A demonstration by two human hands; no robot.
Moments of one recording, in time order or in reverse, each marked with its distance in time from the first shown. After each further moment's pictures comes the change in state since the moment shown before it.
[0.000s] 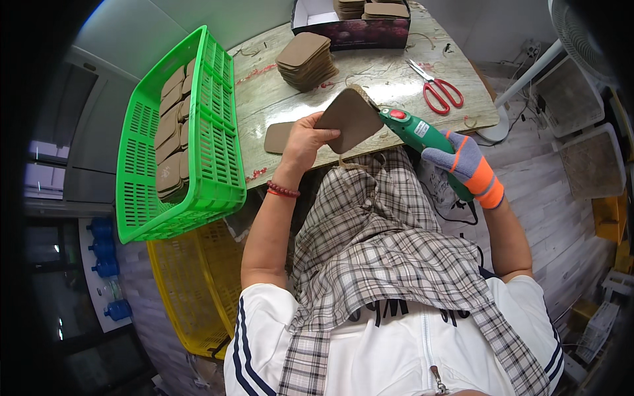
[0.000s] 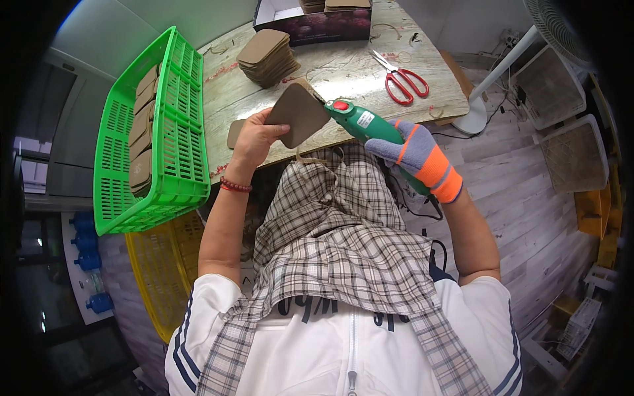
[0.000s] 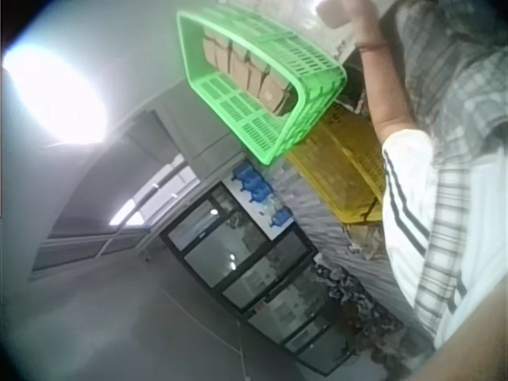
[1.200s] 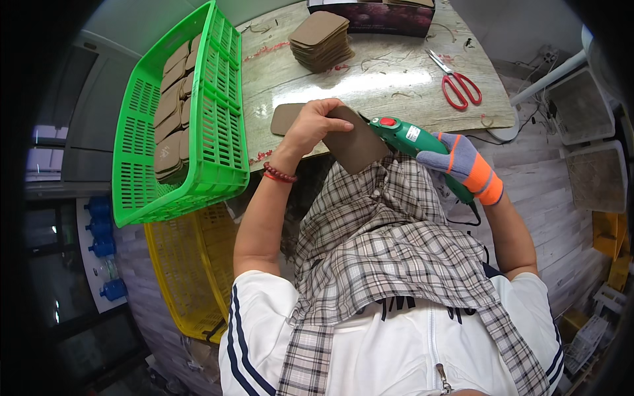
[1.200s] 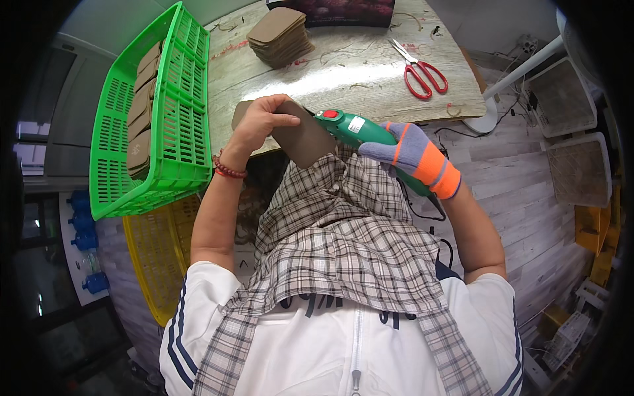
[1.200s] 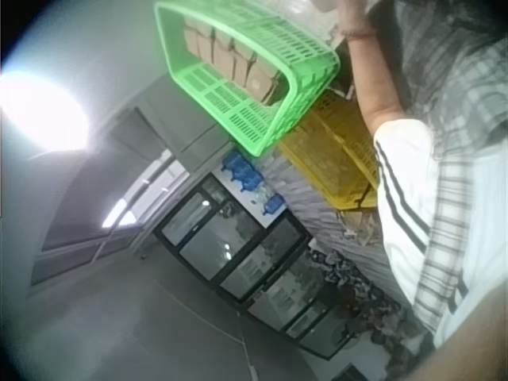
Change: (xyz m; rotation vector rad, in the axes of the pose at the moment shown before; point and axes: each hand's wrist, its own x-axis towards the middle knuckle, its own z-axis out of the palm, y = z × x) left_hand -0.005 0.018 -0.013 0.304 -0.118 -0.101; right_hand 0.019 -0.004 0.026 0.066 -0.230 0.139
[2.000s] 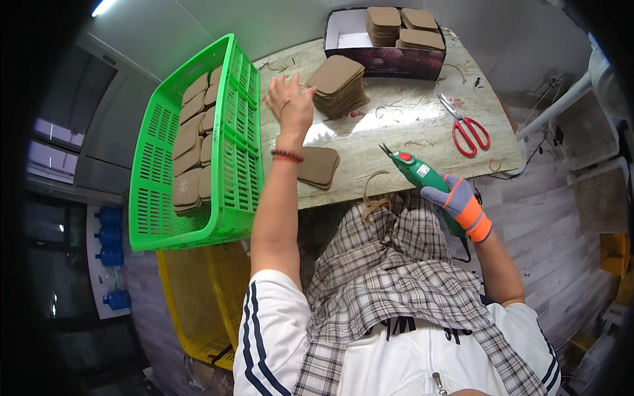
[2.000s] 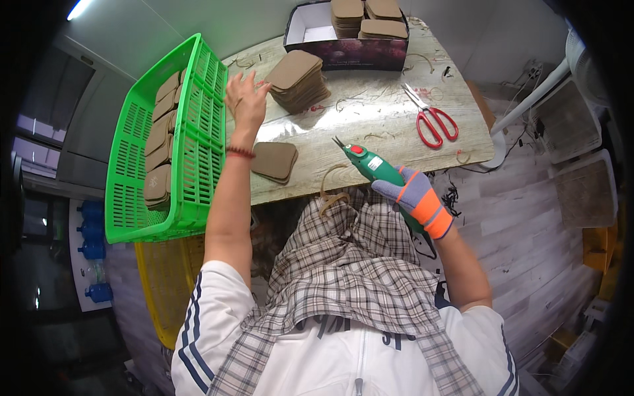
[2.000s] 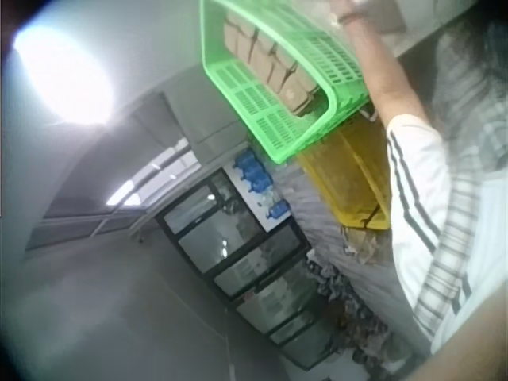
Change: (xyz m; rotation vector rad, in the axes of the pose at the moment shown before) left_hand 0.104 0.022 -0.101 1.286 1.038 0.494; right_hand 0.036 0.027 0.004 0.092 0.187 -0.041
